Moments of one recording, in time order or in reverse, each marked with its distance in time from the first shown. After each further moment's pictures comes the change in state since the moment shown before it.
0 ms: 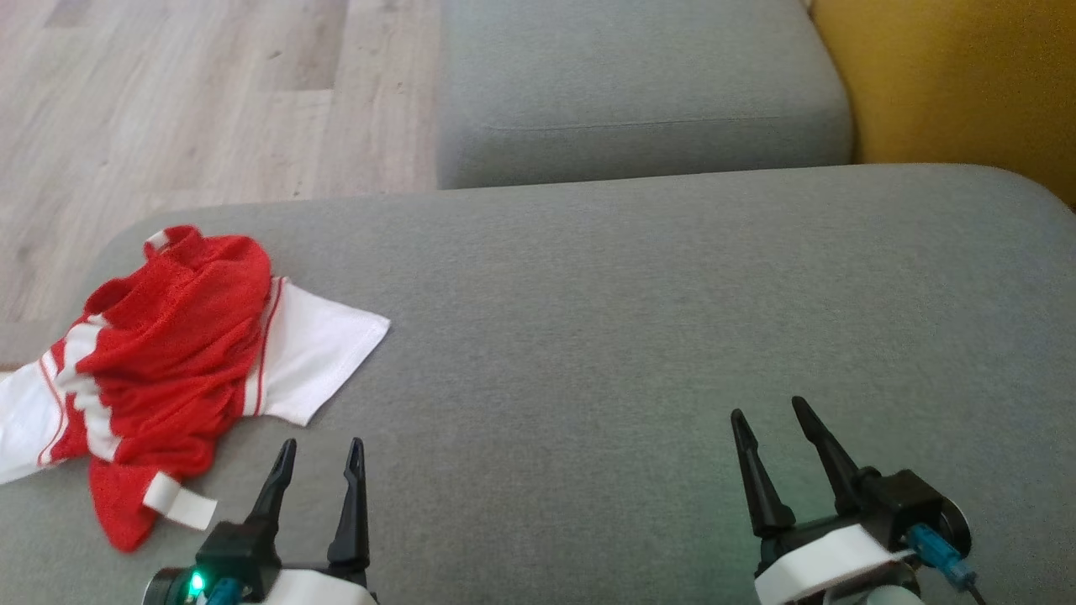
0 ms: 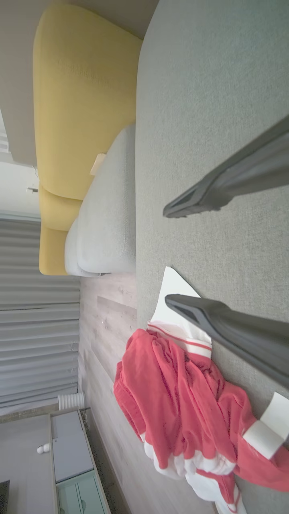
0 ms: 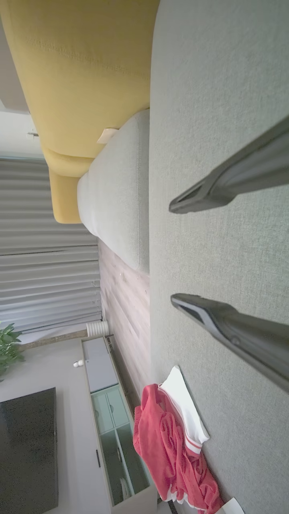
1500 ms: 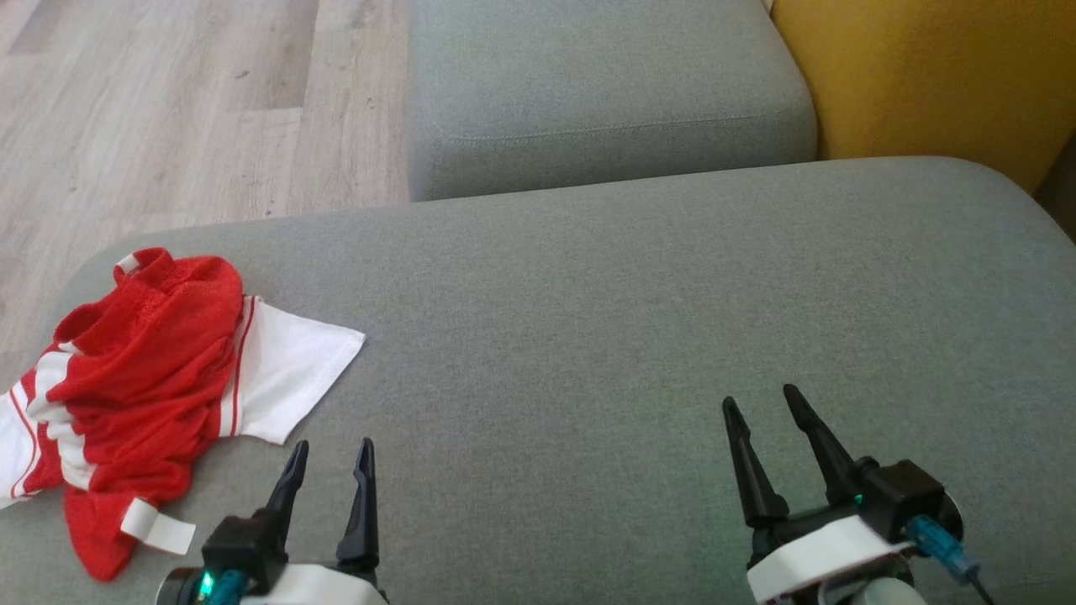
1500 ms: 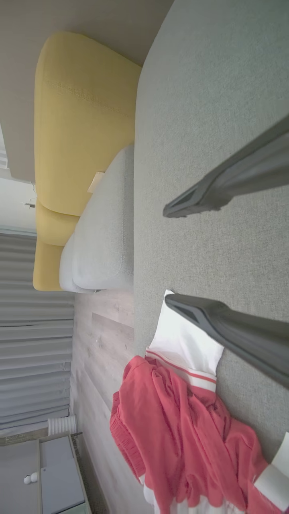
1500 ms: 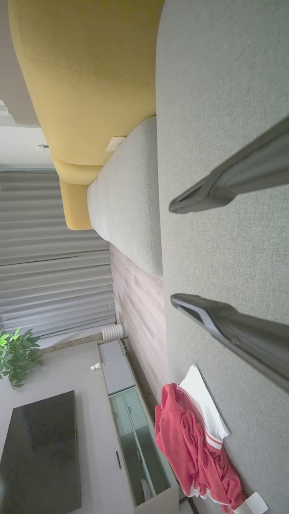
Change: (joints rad) left arm -0.013 0.003 -0.029 0.012 -0.065 0.000 0.026; right arm 0.000 0.000 0.025 -0.055 0.050 0.000 0.029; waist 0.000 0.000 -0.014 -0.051
